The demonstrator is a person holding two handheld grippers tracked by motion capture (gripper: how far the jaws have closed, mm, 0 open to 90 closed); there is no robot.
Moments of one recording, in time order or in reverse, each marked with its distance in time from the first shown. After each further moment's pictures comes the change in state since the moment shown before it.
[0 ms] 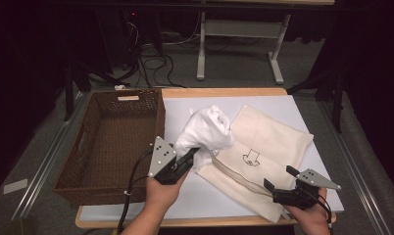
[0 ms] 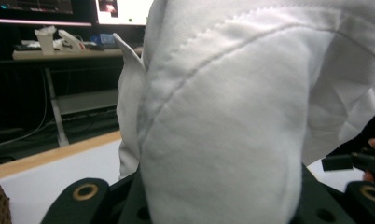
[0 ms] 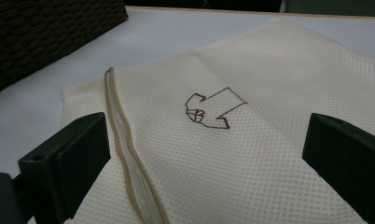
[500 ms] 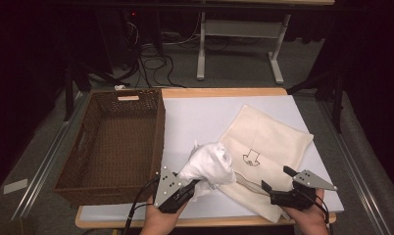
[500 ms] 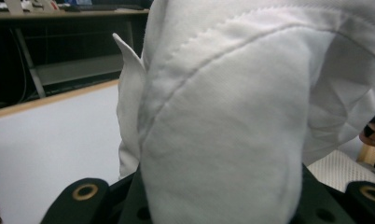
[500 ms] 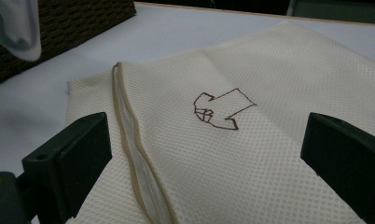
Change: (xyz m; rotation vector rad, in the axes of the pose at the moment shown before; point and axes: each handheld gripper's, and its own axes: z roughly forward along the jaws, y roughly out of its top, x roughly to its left) left arm -0.018 -0.066 -0.023 0.113 -0.056 0.004; right arm 0.007 -0.001 0.003 0.001 0.017 -0.045
